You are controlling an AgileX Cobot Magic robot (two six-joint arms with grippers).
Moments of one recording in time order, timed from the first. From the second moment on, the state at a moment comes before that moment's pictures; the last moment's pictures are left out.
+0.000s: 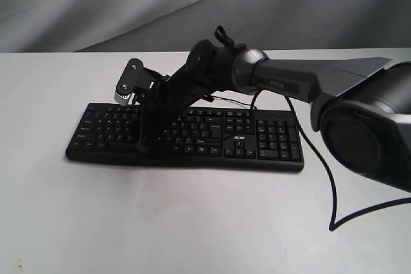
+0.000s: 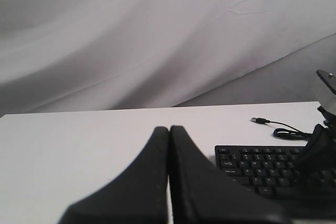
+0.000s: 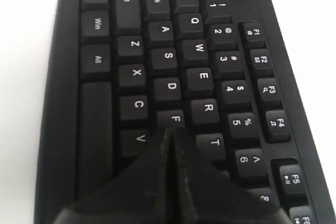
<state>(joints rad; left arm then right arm) 0.15 0.00 0.00 0.12 0.12 -0.07 0.63 2.47 -1.95 0.73 0.68 -1.27</state>
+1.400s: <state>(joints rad) 0.15 0.00 0.00 0.12 0.12 -0.07 0.61 2.42 -1.95 0.60 0.75 -1.18</state>
